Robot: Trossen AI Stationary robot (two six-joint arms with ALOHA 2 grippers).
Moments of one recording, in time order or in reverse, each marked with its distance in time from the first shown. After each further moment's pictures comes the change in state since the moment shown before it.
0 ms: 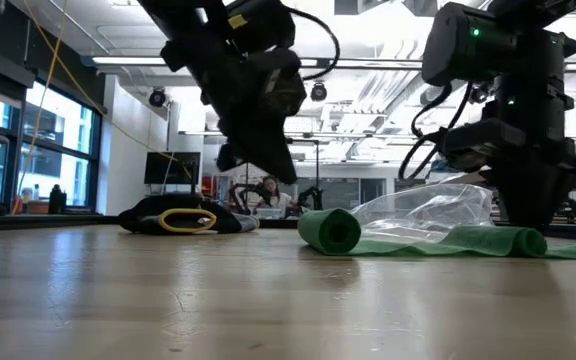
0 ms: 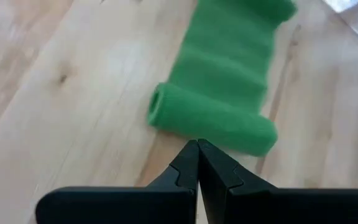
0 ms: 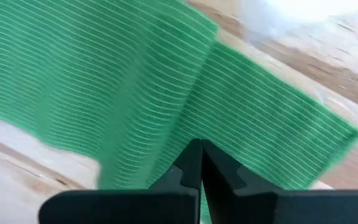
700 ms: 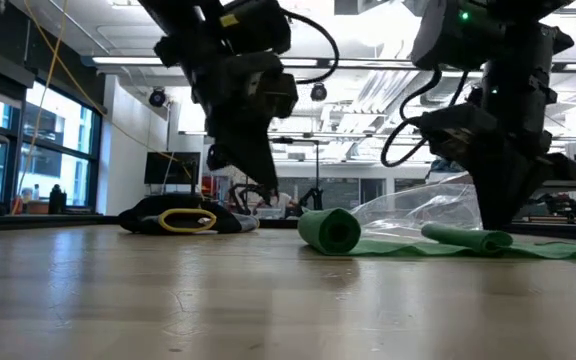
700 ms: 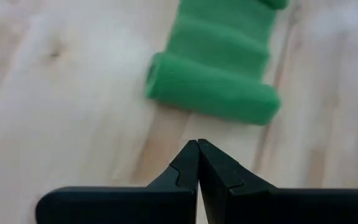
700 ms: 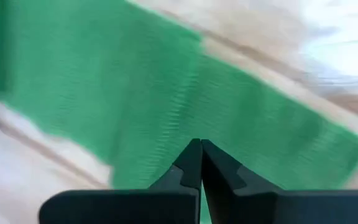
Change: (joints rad) left arm 0.004 -0.019 0.000 -0.111 0.008 0.067; right arm -0.003 0.000 0.036 0.048 0.053 0.003
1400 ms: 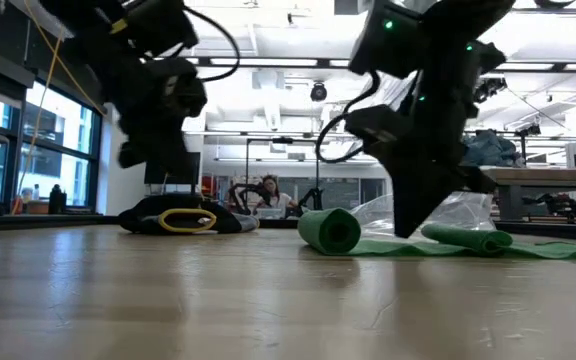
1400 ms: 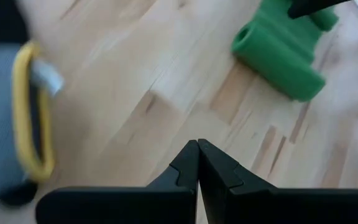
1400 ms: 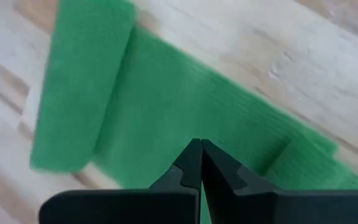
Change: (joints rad) left arm 0.038 -0.450 -0.463 0.114 -0.116 -0.243; right arm -0.074 0.220 0.191 0.146 0.002 -0.148
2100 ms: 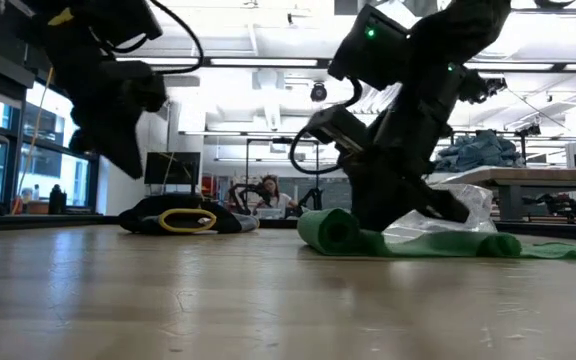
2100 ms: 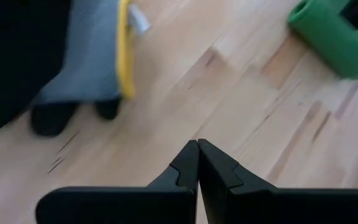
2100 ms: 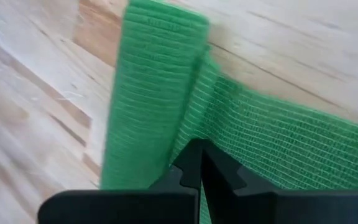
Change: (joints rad) left arm -0.046 -0.208 -0.057 -0.269 -0.135 -0.088; right arm 0.009 0.117 0.006 0.273 -0.050 0.134
